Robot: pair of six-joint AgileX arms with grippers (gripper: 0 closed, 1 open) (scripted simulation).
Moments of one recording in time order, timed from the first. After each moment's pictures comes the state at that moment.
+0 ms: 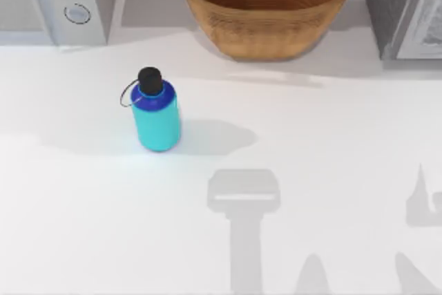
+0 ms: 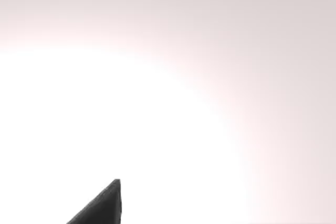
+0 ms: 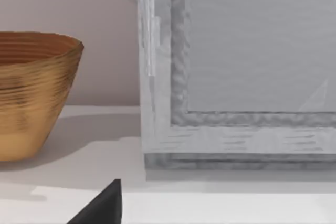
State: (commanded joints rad) left arm -1.70 0.50 2.76 -0.72 -0.40 1.66; right arm 0.00 0.00 0.00 0.00 0.00 0.00
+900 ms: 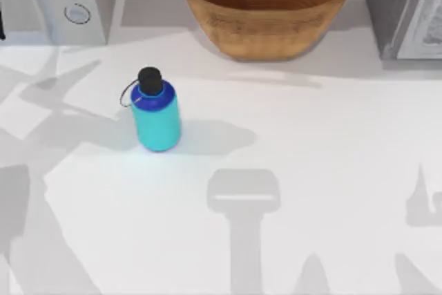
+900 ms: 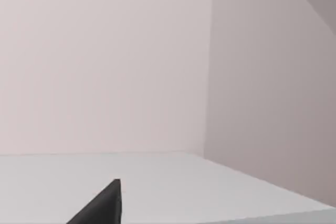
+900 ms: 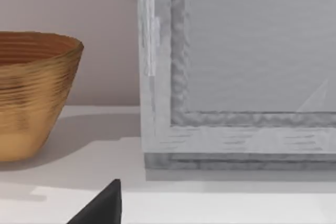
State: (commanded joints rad) left arm -2.82 0.76 4.55 -1.16 -0.65 2.76; right arm 0.00 0.00 0.00 0.00 0.00 0.00
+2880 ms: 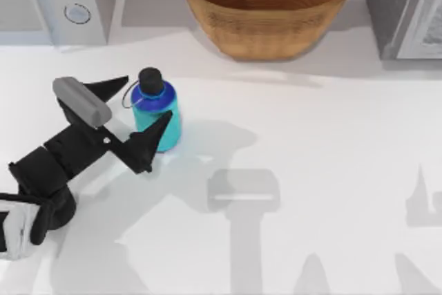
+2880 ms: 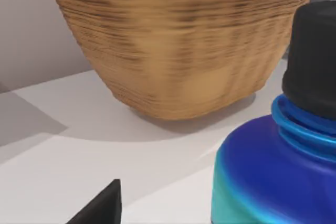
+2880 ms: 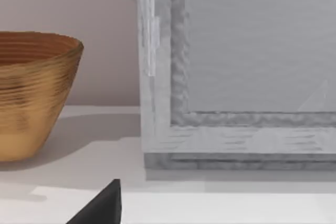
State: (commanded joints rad) left arm -3.30 0.75 5.01 -1.13 -0.62 3.13; right arm 0.00 0.00 0.00 0.00 0.00 0.00
